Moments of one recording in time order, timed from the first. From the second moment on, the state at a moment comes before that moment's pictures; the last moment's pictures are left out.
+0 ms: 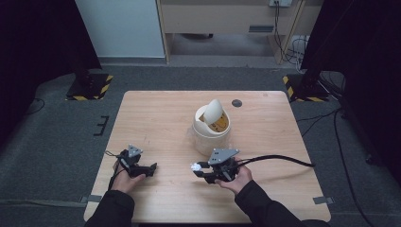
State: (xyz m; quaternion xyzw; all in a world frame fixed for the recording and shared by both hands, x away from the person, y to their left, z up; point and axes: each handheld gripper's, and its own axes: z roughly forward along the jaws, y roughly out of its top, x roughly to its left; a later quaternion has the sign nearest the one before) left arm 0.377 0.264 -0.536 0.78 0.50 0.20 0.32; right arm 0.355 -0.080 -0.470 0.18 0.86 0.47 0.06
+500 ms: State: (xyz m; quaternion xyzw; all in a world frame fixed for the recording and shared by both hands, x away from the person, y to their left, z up) left arm 0.377 0.264 -0.536 0.78 0.50 0.20 0.32; right arm 0.366 -0.115 -0.450 0.20 0.83 0.52 0.08
